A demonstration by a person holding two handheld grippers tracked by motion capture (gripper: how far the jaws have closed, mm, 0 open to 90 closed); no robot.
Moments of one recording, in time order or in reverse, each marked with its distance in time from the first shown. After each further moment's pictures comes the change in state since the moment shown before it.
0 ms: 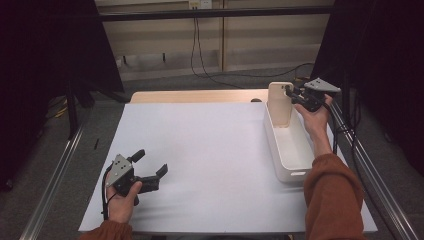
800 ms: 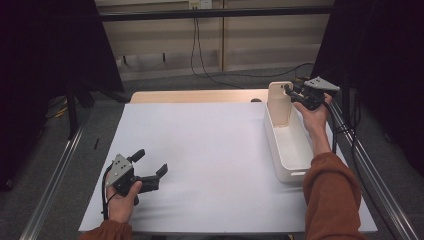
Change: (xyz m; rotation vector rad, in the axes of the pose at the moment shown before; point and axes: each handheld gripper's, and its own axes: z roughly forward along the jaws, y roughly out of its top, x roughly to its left) left arm 0.001 0.000 0.000 0.002 0.004 0.006; right arm -0.005 -0.001 0.007 0.000 -0.016 0.018
